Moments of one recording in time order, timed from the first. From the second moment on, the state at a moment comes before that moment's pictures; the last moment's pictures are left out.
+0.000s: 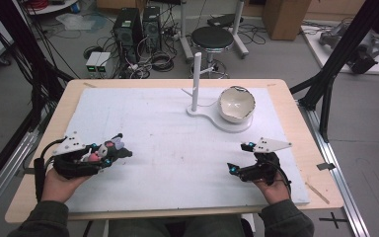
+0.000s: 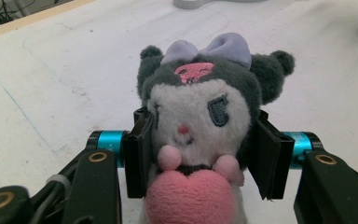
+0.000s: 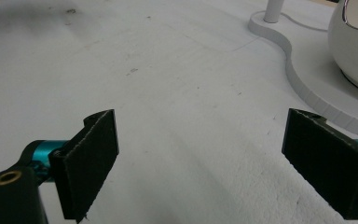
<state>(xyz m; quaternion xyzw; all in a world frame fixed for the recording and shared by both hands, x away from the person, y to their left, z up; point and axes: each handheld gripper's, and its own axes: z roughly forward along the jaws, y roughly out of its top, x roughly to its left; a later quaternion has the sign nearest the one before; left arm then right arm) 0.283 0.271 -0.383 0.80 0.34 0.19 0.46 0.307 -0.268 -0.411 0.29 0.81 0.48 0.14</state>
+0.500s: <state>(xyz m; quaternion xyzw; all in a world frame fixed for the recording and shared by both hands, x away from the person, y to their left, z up) 0.289 0.256 -0.378 0.80 0.33 0.18 0.46 0.307 -0.268 -0.411 0.29 0.81 0.48 0.15</state>
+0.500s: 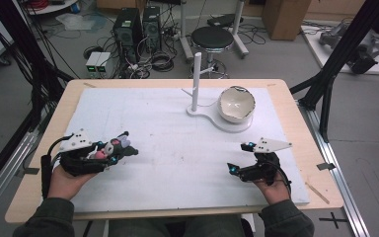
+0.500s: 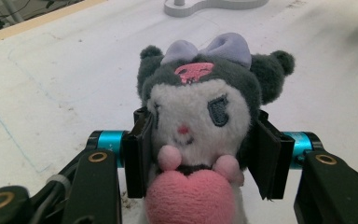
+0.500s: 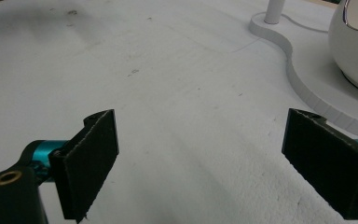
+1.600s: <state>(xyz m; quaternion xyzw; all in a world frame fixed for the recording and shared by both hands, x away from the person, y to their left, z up) 0.310 0.221 -0.363 0.80 0.31 0.17 0.49 0.309 -0.270 -0.413 0.29 0.81 0.49 0.14</state>
